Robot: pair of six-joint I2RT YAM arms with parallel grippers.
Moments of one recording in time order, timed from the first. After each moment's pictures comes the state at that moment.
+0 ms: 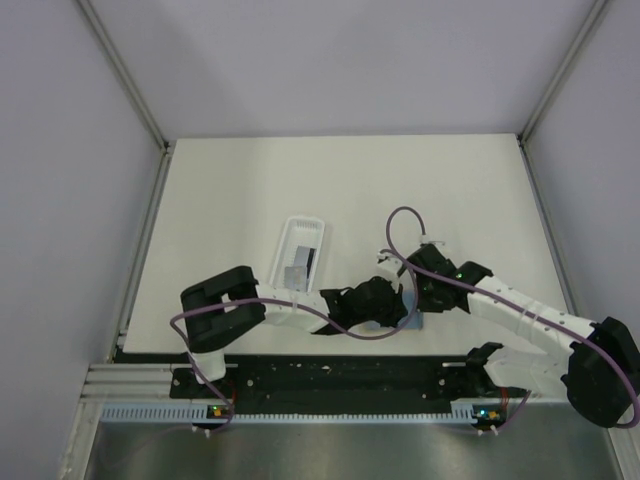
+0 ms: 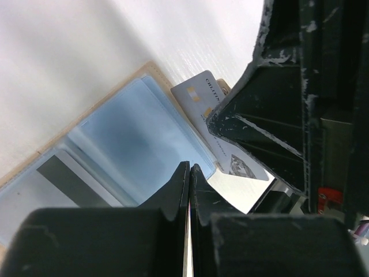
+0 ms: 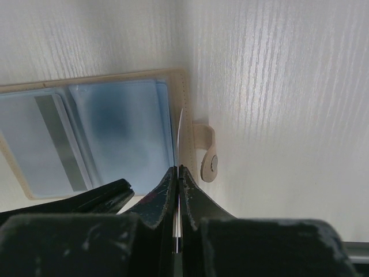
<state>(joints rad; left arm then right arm) -1.24 1.82 0.93 0.33 -0.14 -0.69 0.68 1.10 0.63 -0.73 0.22 0.69</state>
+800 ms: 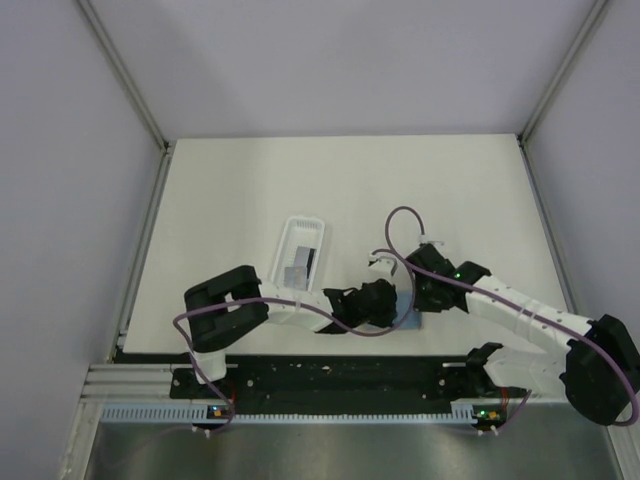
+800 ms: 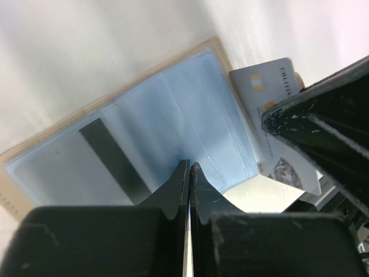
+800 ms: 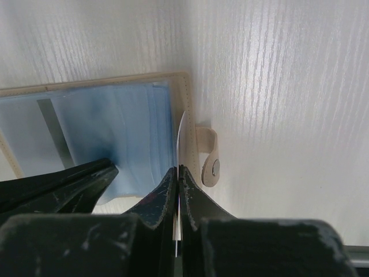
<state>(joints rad) -1.24 1.86 0.98 0.17 -0.23 -0.84 0.68 1.12 0.63 -0.70 0.22 0.70</state>
